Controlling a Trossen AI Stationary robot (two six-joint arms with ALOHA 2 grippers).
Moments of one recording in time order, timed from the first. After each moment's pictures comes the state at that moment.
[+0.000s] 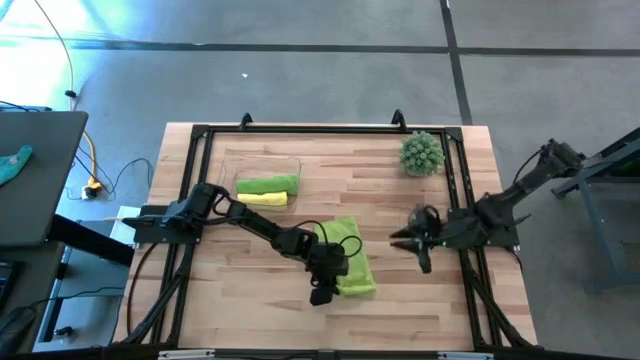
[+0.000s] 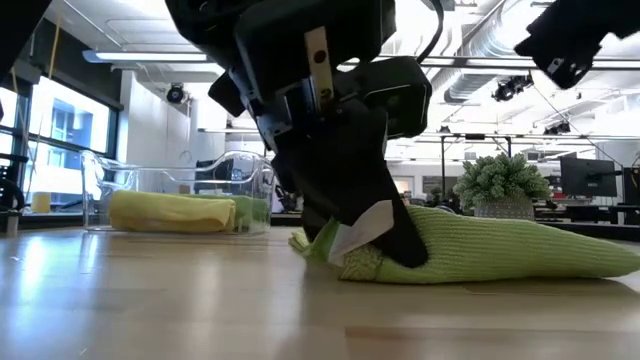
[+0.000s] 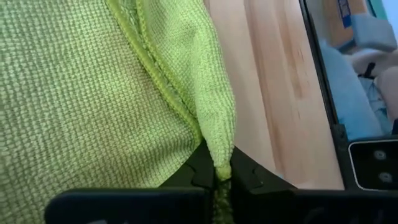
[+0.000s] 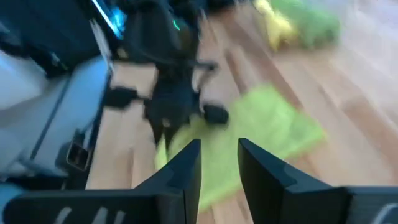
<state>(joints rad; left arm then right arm) -0.15 2.18 1.30 0.04 0.40 -0.41 0.60 0.83 0.54 -0.23 0.49 0.62</state>
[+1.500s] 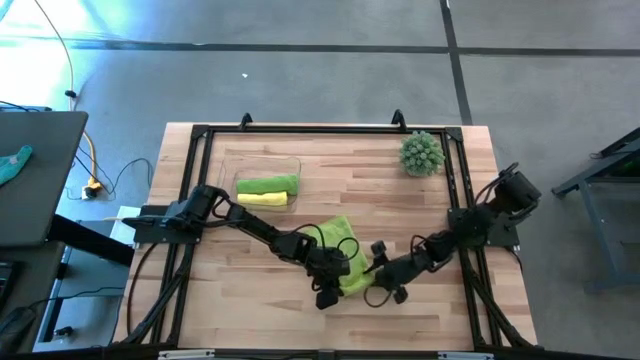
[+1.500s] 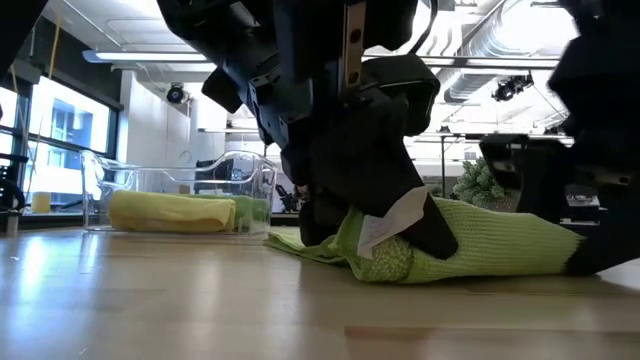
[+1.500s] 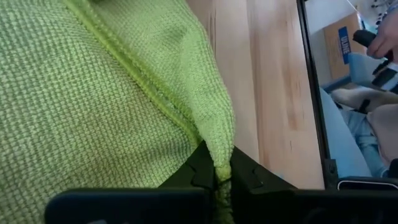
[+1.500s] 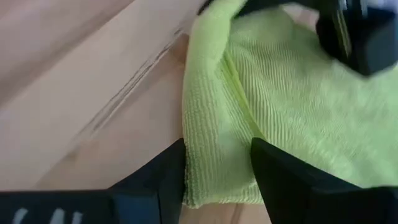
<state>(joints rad) -0.18 2.18 1.30 0.11 0.32 -0.58 0.57 1.71 0.47 0.44 0.24 -0.11</state>
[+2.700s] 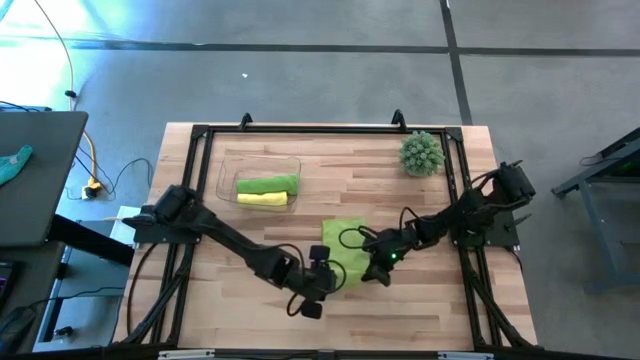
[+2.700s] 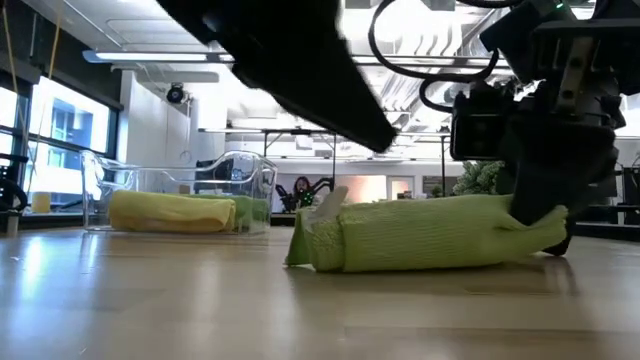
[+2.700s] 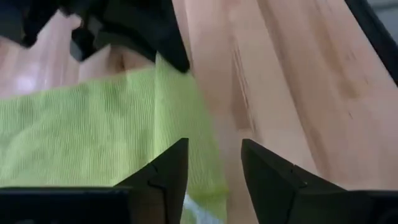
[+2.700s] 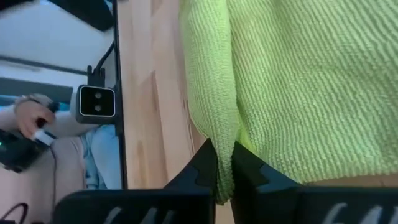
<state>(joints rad) -0.36 1.98 1.30 -0.16 -0.31 -0.16 0.31 1.71 0.47 0.54 -0.34 0.93</state>
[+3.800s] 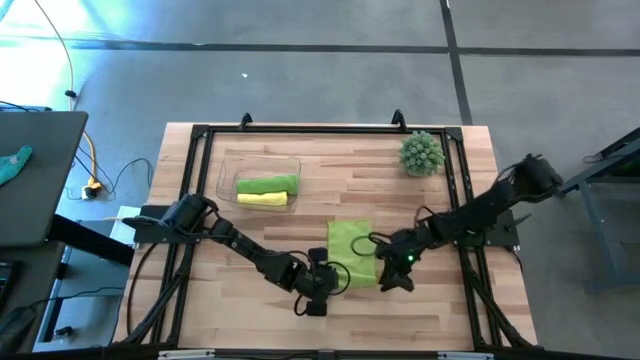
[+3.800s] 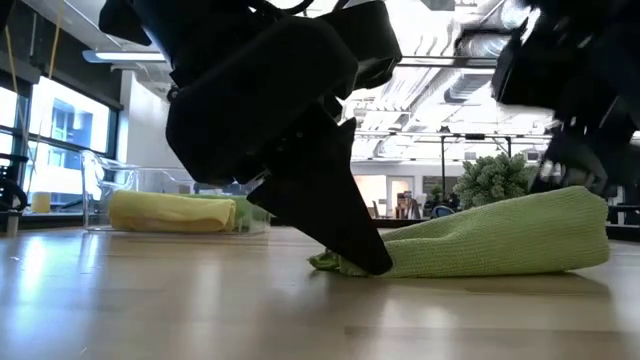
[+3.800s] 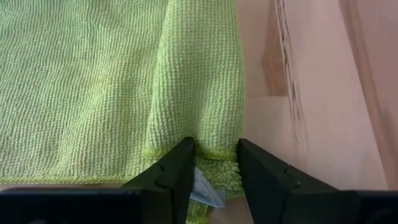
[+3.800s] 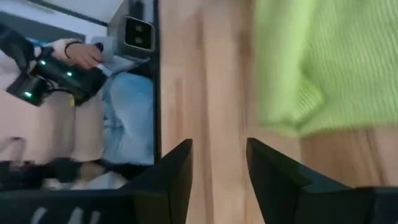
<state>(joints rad) -0.35 2.15 1.31 -0.14 -0.30 -0.34 0.35 1.44 0.46 0.31 -0.47 0.82</state>
